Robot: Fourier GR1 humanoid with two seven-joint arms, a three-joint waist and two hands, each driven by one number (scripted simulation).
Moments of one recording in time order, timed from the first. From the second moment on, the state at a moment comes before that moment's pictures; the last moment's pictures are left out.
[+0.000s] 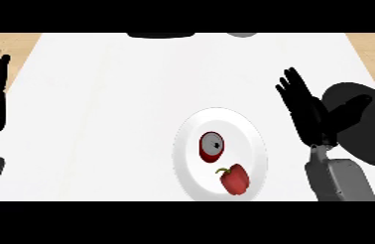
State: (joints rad) left arm -0.23 0.60 0.02 -1.52 0.40 0.38 -0.04; right arm -0.23 -0.19 0.01 -1.45 -0.34 -0.05 0.15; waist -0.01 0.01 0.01
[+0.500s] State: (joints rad) left arm -0.22 0.50 -0.13 -1.47 0.34 0.33 -0.01; right arm -0.15 -0.18 0.21 -1.46 -0.01 -0.14 -0.05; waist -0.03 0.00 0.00
